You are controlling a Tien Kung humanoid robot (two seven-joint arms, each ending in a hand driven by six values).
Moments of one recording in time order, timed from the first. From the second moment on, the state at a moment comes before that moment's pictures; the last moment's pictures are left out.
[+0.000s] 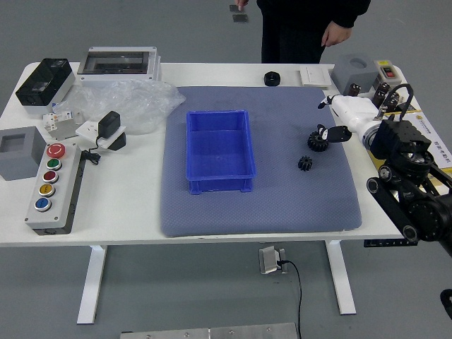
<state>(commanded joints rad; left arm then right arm) -0.15 0.18 -1.07 -0.18 1.42 -0.22 0.38 0.59 -0.30 1.06 1.07 -2.23 0.13 -0.22</state>
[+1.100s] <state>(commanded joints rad) -0.15 0.17 -1.07 -0.18 1.43 -0.23 0.39 0.74 -0.23 0.93 0.75 -2.22 0.24 -0.22</state>
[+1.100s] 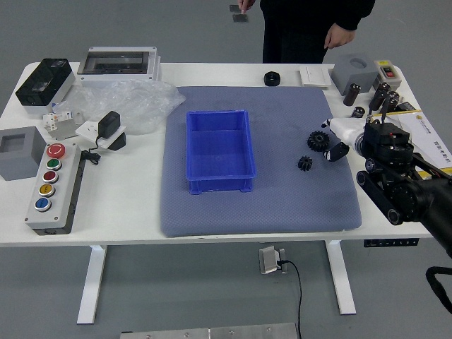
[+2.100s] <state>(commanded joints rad) -0.16 0.17 -1.06 -0.18 1.43 -0.23 0.39 0.81 -0.18 0.89 0.66 -2.23 0.25 -0.22</state>
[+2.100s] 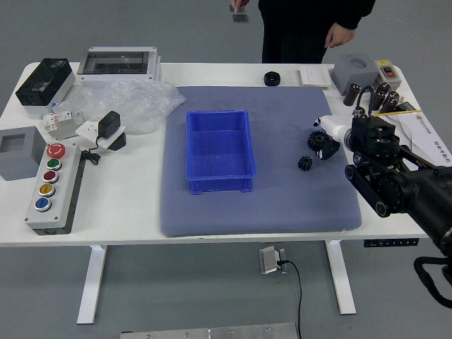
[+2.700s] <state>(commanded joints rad) -0.16 0.17 -1.06 -0.18 1.43 -0.23 0.39 0.81 -0.15 0.89 0.63 -2.24 0.22 -0.23</state>
